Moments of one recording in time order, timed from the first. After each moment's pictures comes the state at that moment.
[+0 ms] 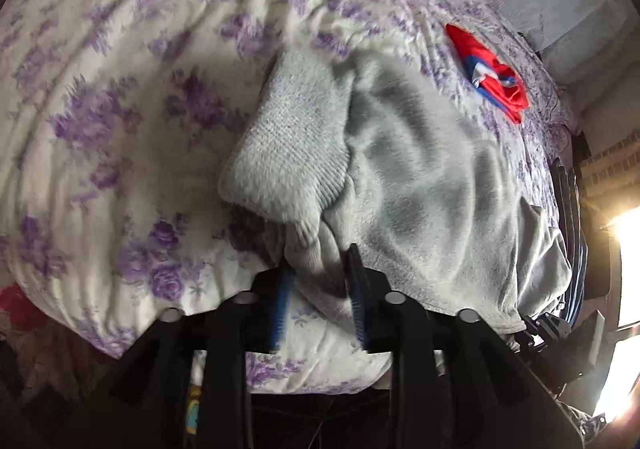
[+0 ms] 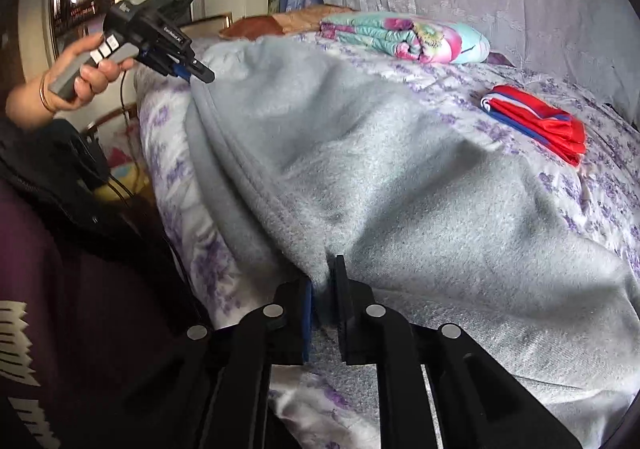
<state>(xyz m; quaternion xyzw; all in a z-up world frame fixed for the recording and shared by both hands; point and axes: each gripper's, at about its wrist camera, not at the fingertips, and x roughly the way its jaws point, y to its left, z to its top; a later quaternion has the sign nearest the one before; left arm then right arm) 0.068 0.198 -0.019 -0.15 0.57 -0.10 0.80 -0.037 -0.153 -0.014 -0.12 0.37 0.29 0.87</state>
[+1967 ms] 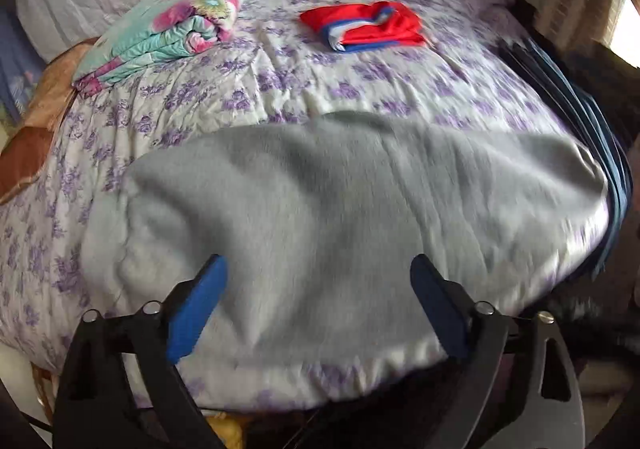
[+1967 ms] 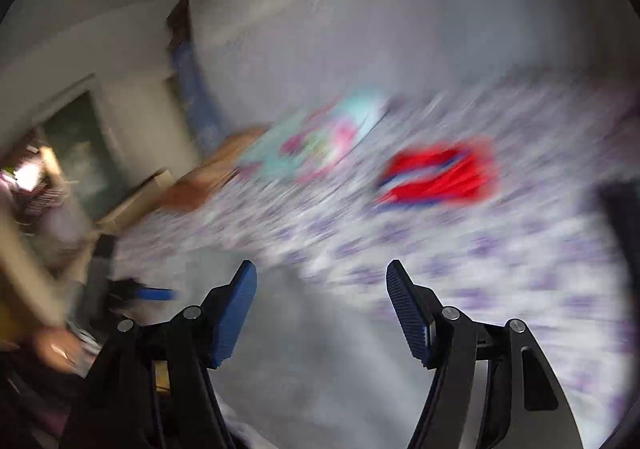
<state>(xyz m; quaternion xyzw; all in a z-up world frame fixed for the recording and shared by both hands) 0.036 0.029 0.015 0.11 0.49 -0.17 0.85 0.077 -0.253 0.110 0.15 0.34 0.22 0.90</state>
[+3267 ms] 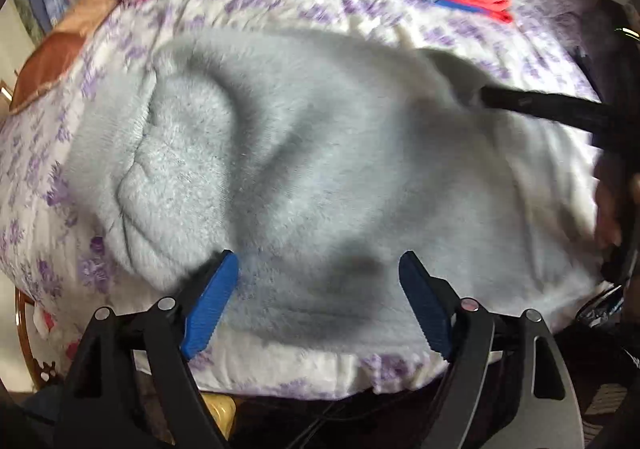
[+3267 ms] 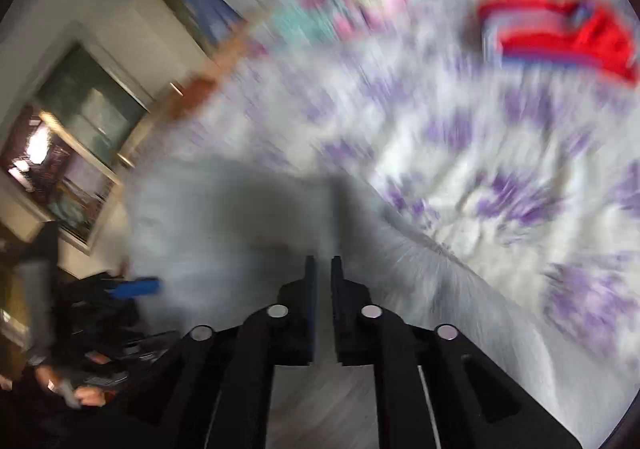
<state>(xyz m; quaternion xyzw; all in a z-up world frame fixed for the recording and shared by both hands) 0.036 0.085 -0.036 0.06 0.55 -0.09 0.83 0.133 -0.149 0.016 0.14 0.43 0.28 0.85</state>
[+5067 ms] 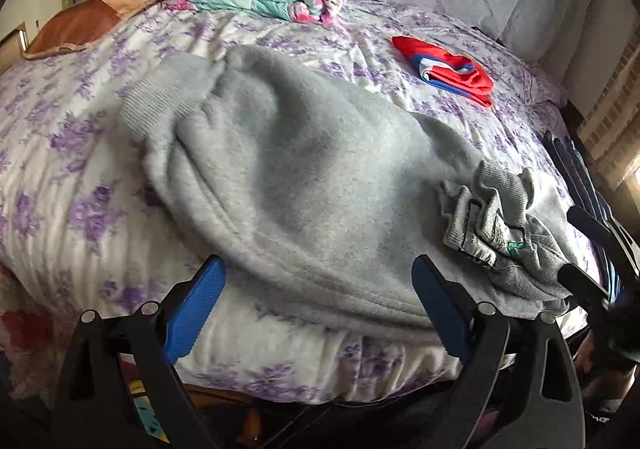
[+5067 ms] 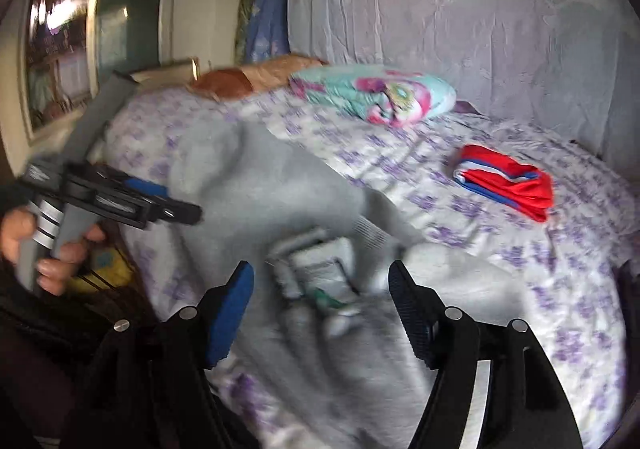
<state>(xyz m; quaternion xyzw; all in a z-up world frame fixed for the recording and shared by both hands) 0.002 0.119 -0.039 -0.08 0.46 -0.11 0.88 -0.019 -0.092 0.045 -0.13 0.31 0.21 0.92</state>
